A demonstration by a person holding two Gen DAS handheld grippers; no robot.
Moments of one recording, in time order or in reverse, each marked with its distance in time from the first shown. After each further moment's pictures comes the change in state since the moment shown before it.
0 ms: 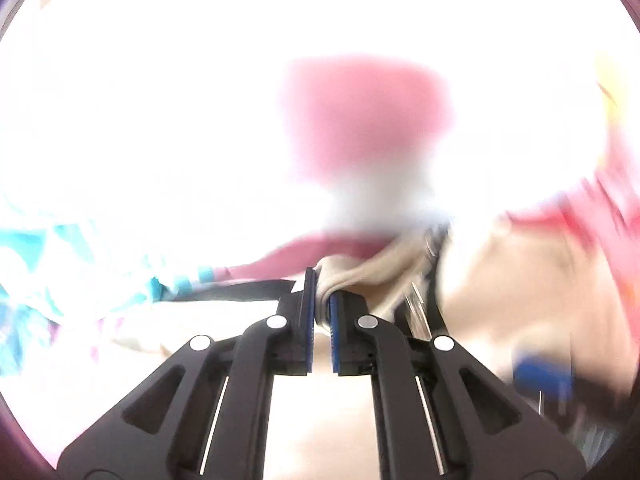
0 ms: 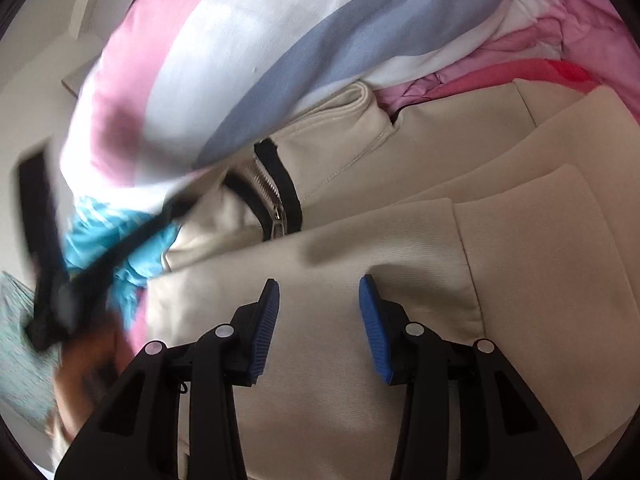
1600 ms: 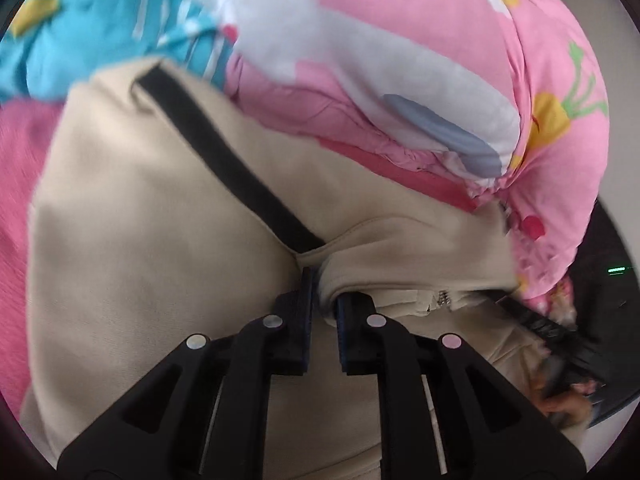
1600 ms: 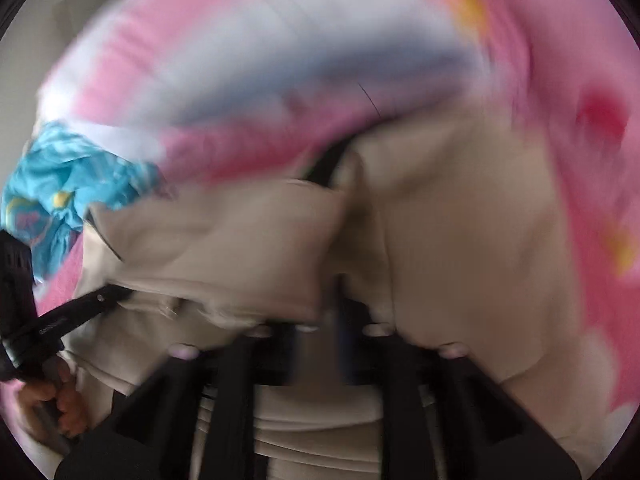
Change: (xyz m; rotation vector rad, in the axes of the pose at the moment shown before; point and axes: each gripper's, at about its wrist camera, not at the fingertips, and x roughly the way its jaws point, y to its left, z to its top) left arm -0.032 0.063 -0.114 -0.447 0.102 -0.488; right arm -0.033 0.008 -0.020 -0.184 0.032 -0.295
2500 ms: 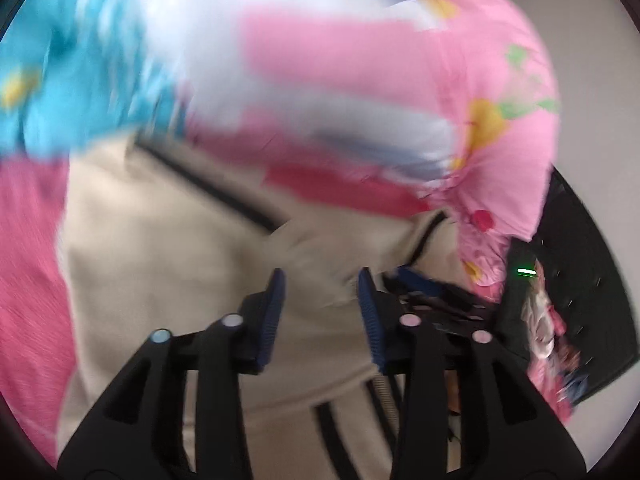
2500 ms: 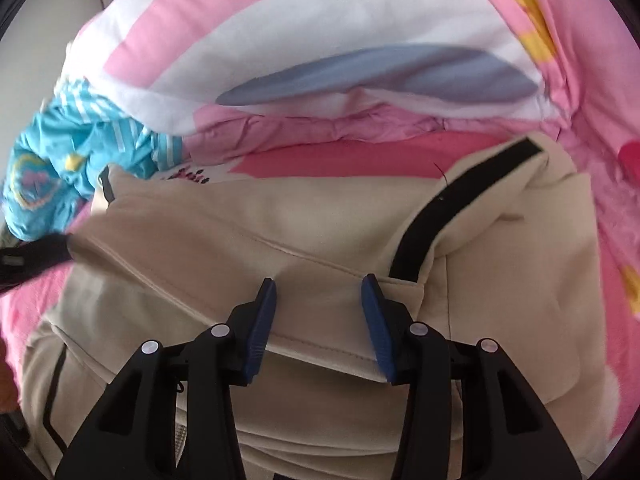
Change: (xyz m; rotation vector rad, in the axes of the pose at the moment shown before) left arm -0.065 -0.056 0.020 0.159 -0.033 -0.051; right arm 0.016 0.040 -0.003 -0.185 -0.060 -0.014
